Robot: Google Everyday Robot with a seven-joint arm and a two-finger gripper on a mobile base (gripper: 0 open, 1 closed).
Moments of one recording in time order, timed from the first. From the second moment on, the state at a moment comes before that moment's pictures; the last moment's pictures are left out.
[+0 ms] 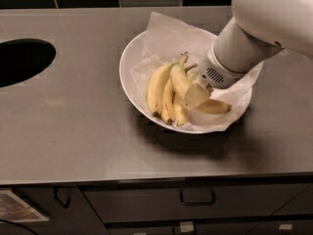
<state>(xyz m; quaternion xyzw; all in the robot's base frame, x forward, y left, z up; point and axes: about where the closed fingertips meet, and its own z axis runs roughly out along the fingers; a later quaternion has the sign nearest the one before) 0.514 -0.108 0.892 -0.43 0.87 0.03 0.24</state>
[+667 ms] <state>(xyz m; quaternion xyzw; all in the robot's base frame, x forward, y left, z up) 0.511 -0.138 0.935 -0.43 0.83 0.11 0.35</state>
